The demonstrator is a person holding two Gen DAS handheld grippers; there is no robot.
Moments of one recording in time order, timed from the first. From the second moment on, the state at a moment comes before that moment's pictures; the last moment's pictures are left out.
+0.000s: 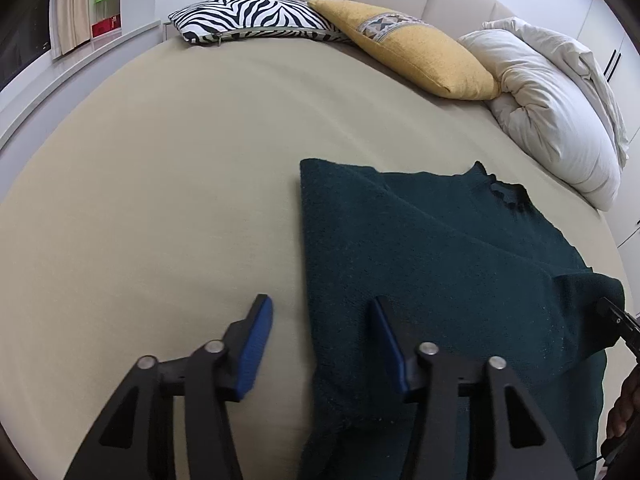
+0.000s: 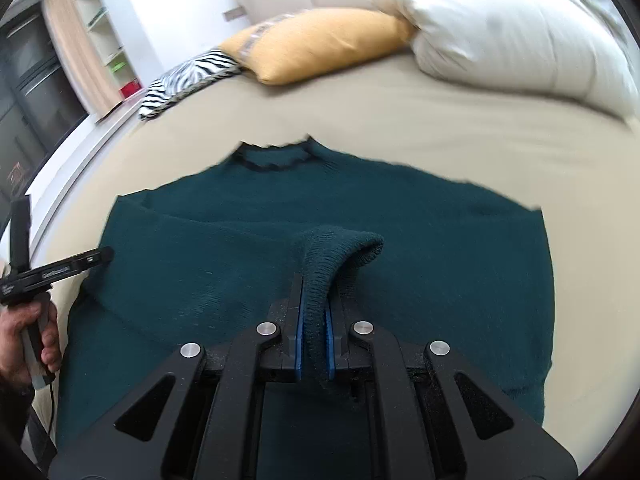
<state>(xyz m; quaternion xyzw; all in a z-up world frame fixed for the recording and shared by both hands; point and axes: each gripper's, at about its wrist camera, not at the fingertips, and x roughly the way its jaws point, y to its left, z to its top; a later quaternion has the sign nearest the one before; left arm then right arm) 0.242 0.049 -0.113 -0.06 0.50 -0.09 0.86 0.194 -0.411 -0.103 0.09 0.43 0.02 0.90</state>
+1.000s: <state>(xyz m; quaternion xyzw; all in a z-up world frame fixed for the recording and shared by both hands) 0.244 0.036 -0.096 0.02 0.47 -0.07 0.88 0.218 -0.392 -0.102 0.11 0.44 0.02 0.89</state>
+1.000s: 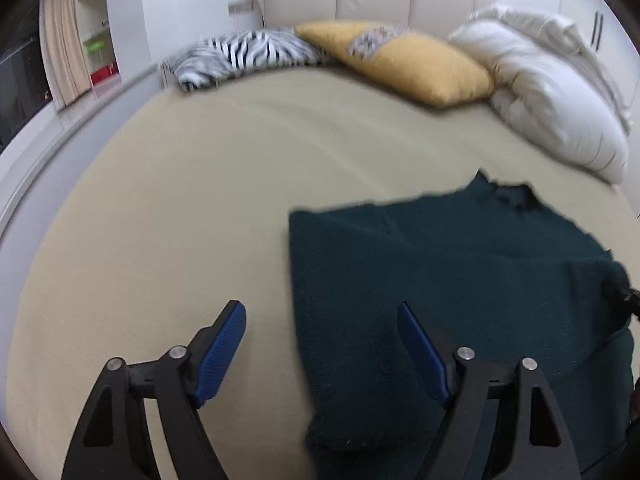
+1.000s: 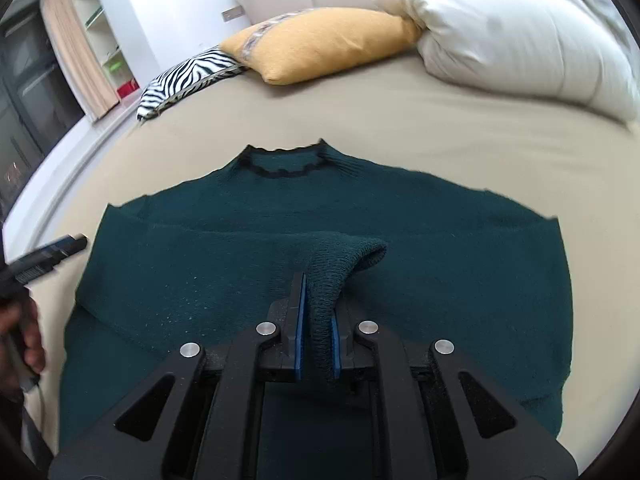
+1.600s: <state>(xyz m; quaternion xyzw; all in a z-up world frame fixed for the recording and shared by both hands) 0.243 0.051 -0.121 -0.03 0.46 -0.06 0.88 0.224 -0.425 -0.121 0.16 0.43 -0.01 0.89</state>
